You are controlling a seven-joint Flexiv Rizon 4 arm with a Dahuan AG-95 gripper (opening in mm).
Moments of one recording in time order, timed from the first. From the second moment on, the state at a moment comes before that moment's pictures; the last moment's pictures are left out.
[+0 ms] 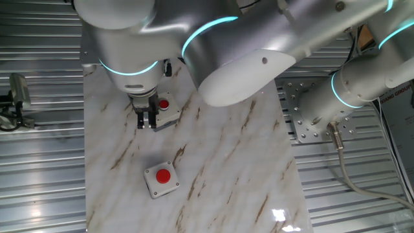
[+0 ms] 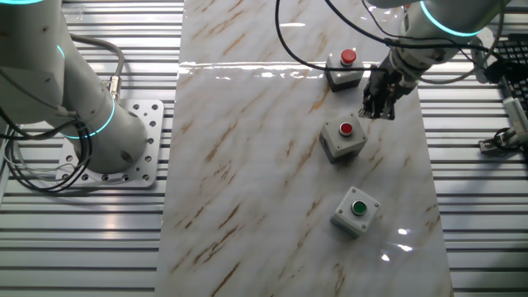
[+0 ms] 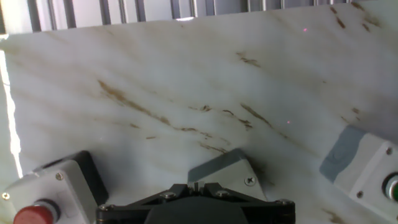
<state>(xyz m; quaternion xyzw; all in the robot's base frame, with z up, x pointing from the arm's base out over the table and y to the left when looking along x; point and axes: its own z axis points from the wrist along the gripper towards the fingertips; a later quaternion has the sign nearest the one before) 0.574 0.030 0.096 -0.03 -1.00 0.00 0.08</state>
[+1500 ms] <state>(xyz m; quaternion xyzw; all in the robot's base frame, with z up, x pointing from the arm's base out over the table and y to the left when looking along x) 0.550 -0.003 0.101 0.04 -0.99 0.01 0.12</state>
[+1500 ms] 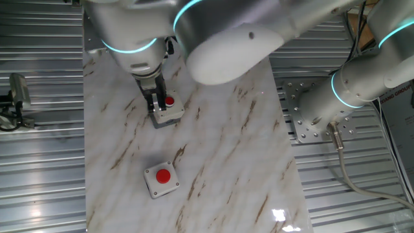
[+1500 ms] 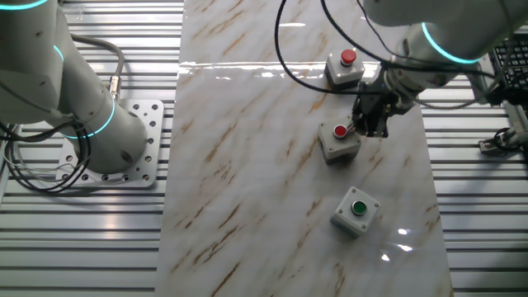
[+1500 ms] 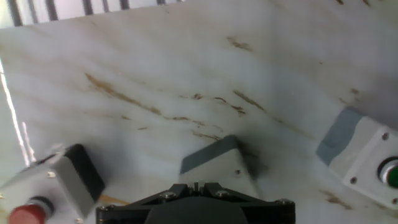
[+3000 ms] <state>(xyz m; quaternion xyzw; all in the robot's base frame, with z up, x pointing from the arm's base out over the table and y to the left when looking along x) 0.535 -0.066 0.141 0.16 -0.97 0.03 0.17</state>
